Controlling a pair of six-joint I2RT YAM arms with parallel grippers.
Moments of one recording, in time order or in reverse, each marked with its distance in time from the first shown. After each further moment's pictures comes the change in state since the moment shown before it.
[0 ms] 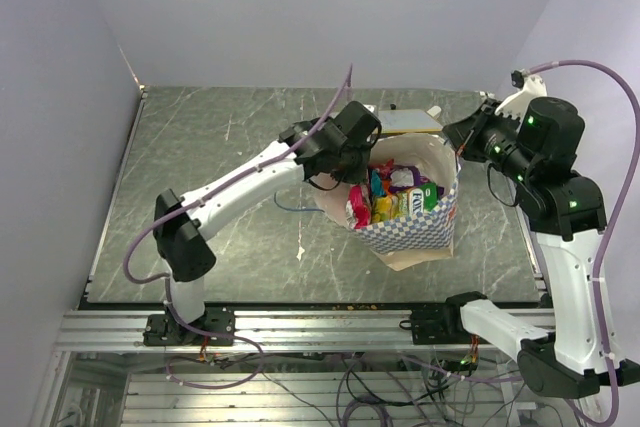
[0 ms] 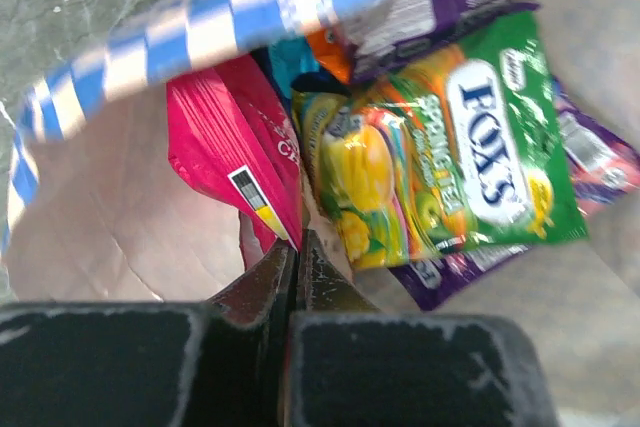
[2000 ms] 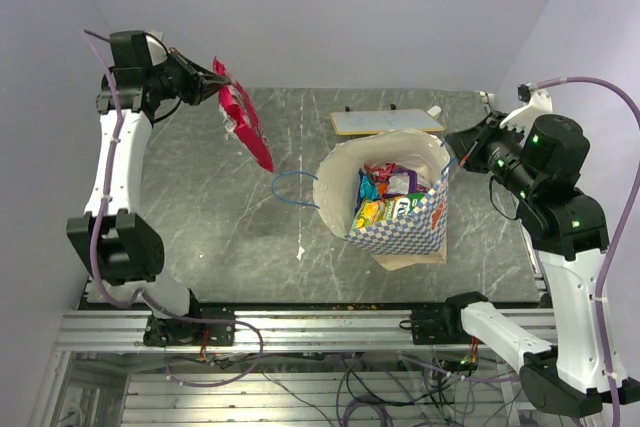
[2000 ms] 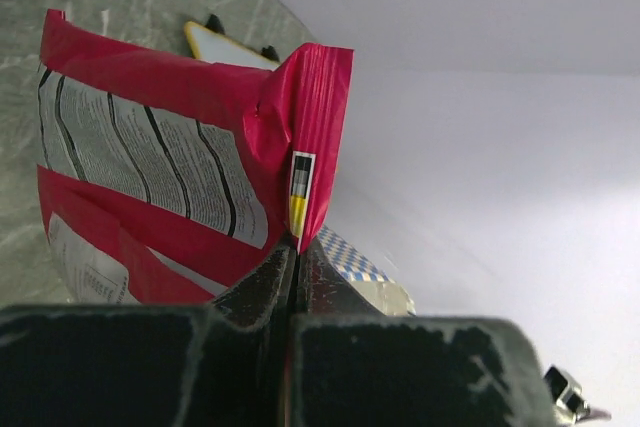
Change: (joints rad) left arm 1.039 -0.276 -0.171 0.301 0.804 -0.383; right arm 0.002 -0.092 -0.084 0.024 0.024 0.016
